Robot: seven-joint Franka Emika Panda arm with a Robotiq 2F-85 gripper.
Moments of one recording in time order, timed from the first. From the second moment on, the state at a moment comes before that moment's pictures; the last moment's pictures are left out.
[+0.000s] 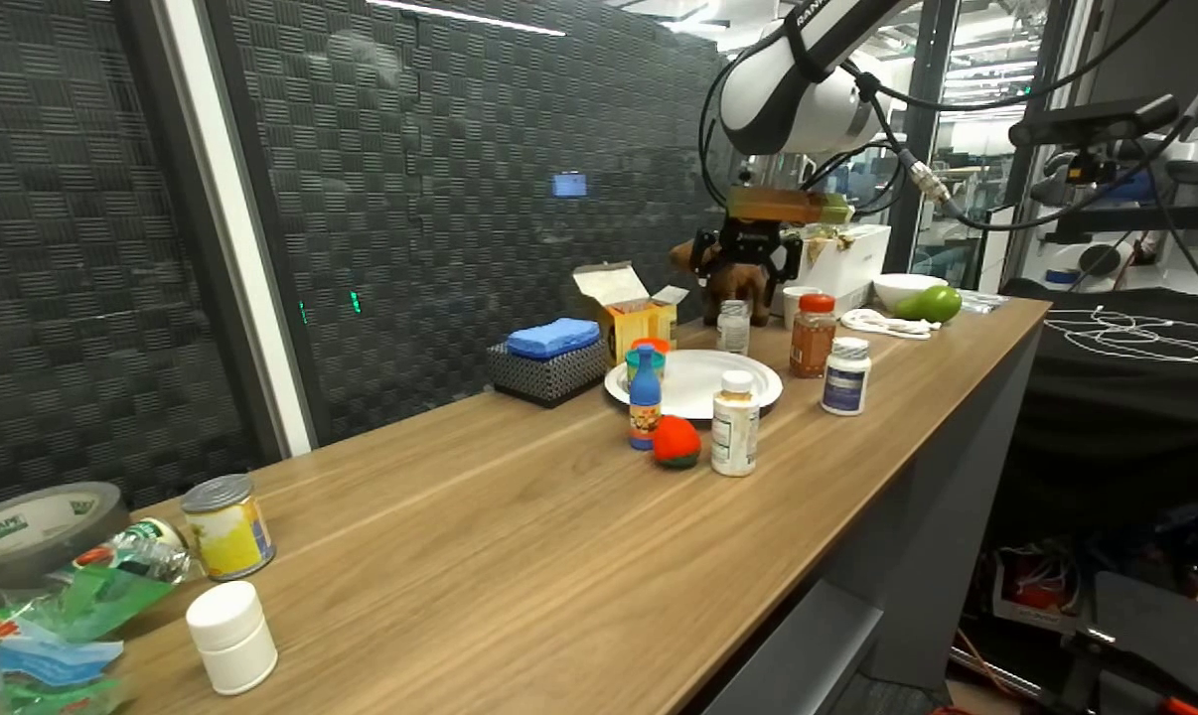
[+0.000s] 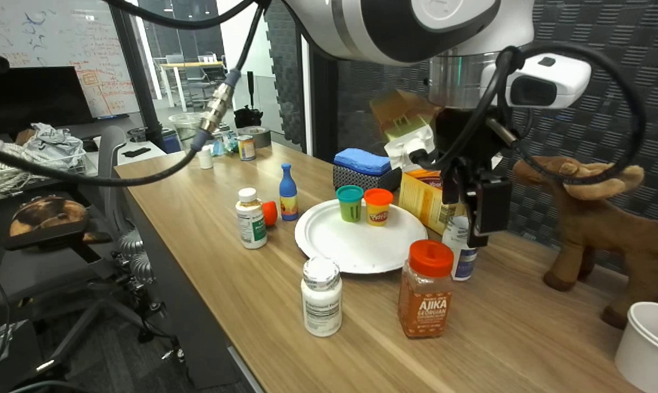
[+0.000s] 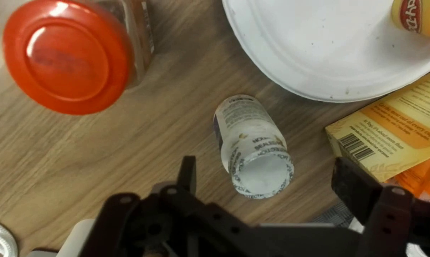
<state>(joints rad) -0.20 0.41 -0.18 -1.74 0.09 2.34 0.39</state>
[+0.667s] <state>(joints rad) -0.20 0.43 -0.19 -1.74 0.09 2.34 0.39</state>
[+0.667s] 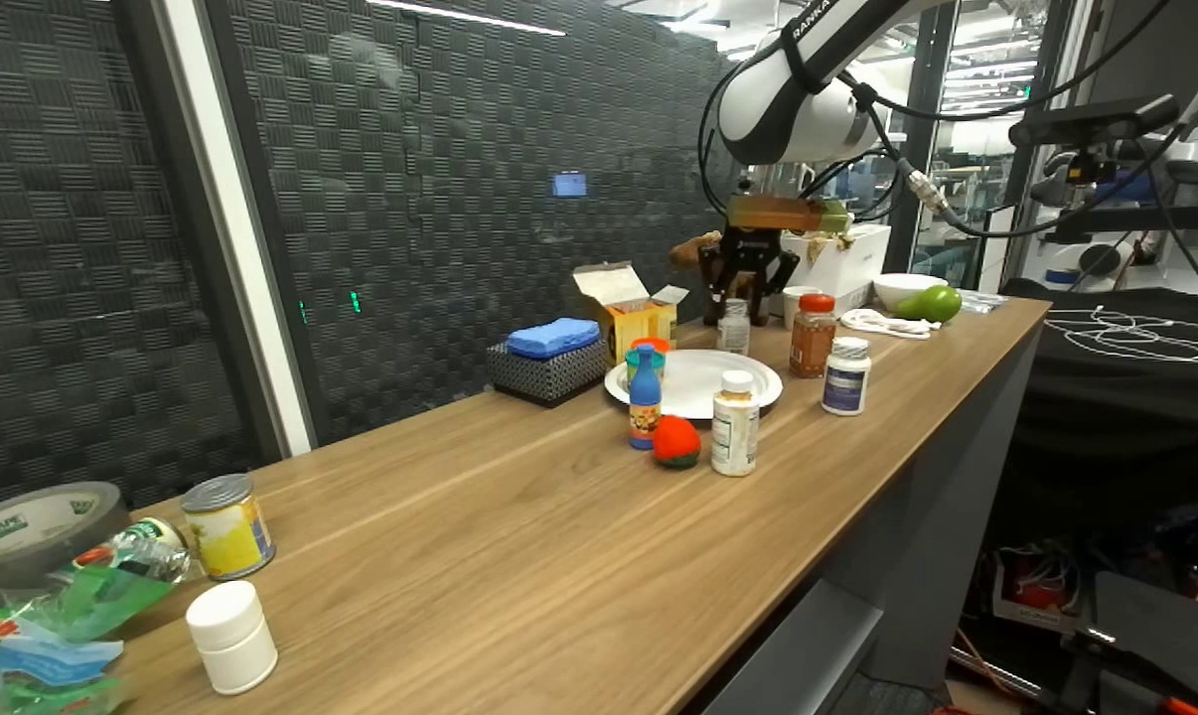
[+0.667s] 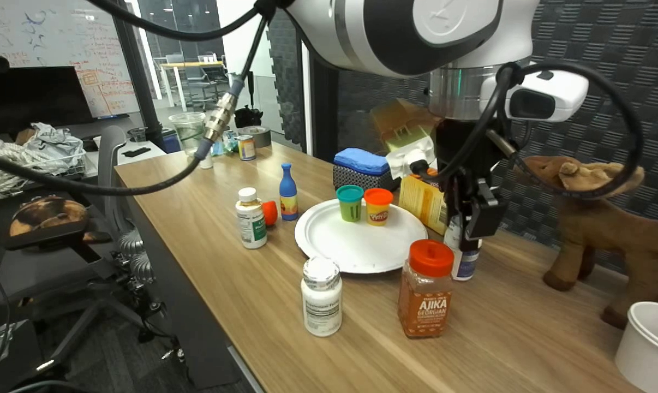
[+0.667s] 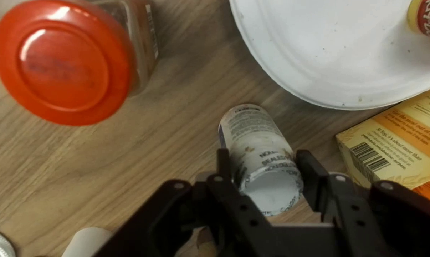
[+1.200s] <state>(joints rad) -0.11 0.36 -0.19 -1.75 -0.06 2.33 0.39</state>
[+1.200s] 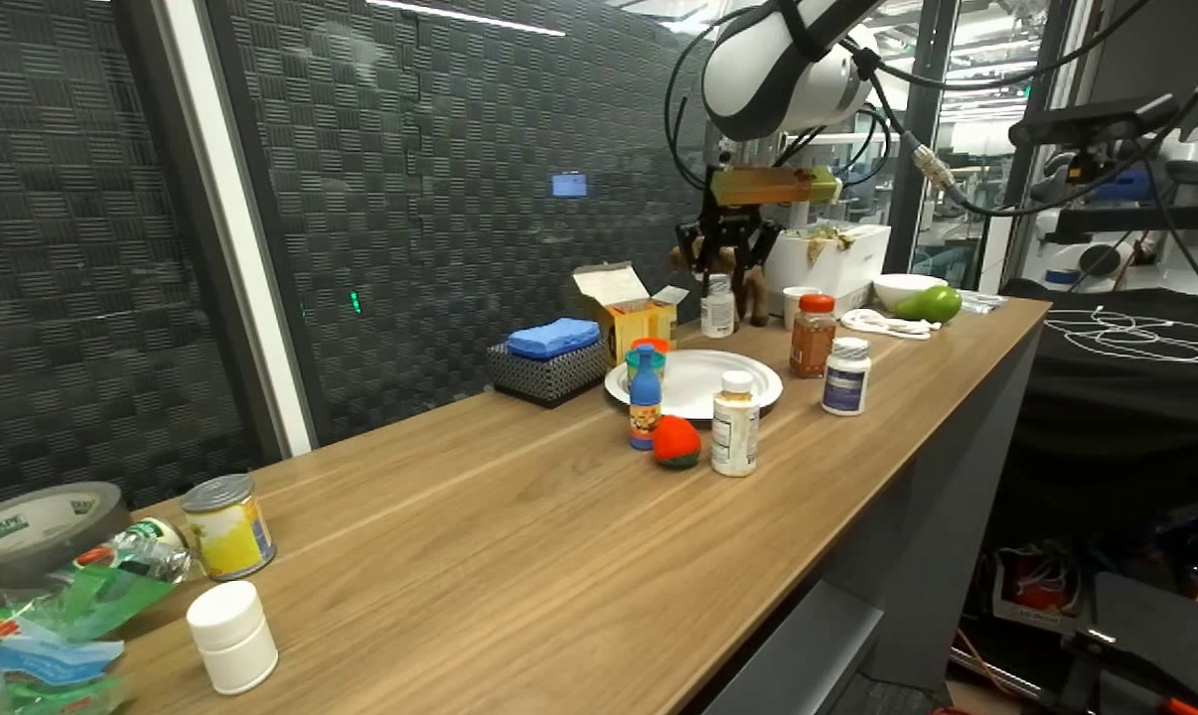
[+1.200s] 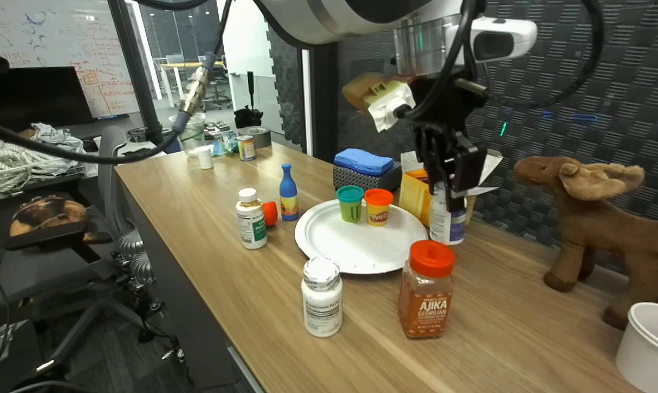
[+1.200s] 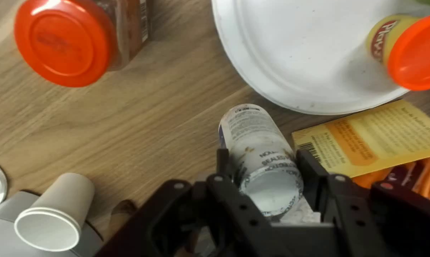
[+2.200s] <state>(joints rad) -0.04 0.35 -0.16 -1.83 -0.06 2.32 0.39</state>
